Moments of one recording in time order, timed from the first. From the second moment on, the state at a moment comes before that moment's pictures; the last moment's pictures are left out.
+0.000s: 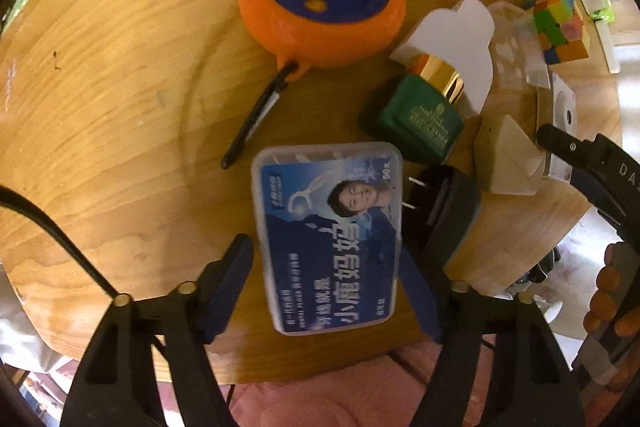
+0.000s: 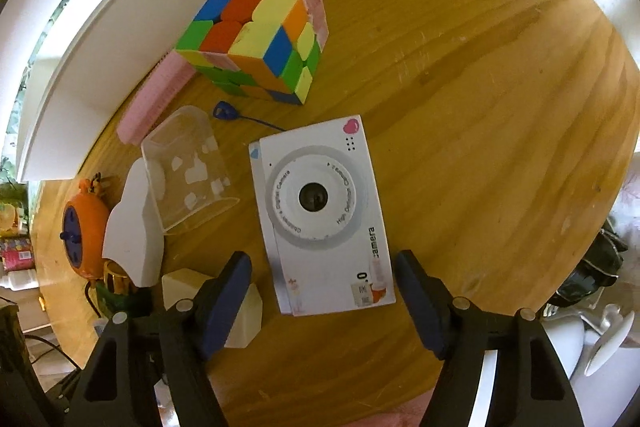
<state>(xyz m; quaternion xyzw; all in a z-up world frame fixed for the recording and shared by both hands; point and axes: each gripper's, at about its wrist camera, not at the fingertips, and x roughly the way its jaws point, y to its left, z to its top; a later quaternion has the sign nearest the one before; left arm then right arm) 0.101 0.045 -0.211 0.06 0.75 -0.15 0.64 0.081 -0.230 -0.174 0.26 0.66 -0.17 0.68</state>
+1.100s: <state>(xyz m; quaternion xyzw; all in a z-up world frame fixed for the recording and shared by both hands) 0.068 0.062 -0.185 -0.03 0.74 -0.09 0.66 0.066 -0.221 -0.143 0.18 0.65 -0.09 0.73</state>
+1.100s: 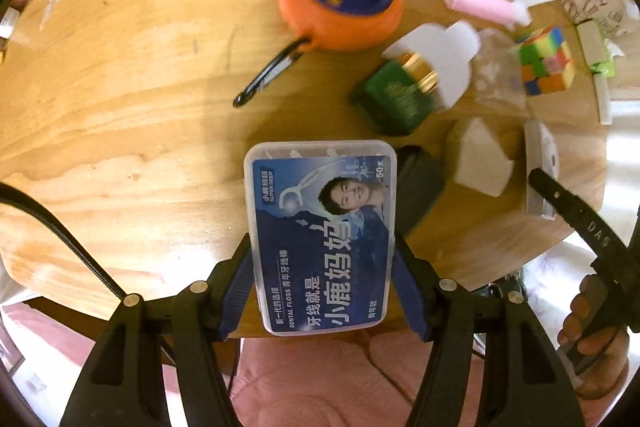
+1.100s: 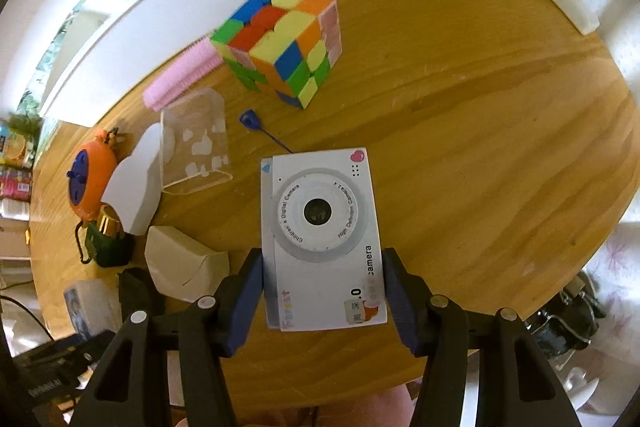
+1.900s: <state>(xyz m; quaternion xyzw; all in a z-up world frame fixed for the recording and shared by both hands) 0.047 0.009 -0.071 0.00 0.64 -0.09 0.76 0.089 -0.296 -0.069 0.14 0.58 0.00 0.80</state>
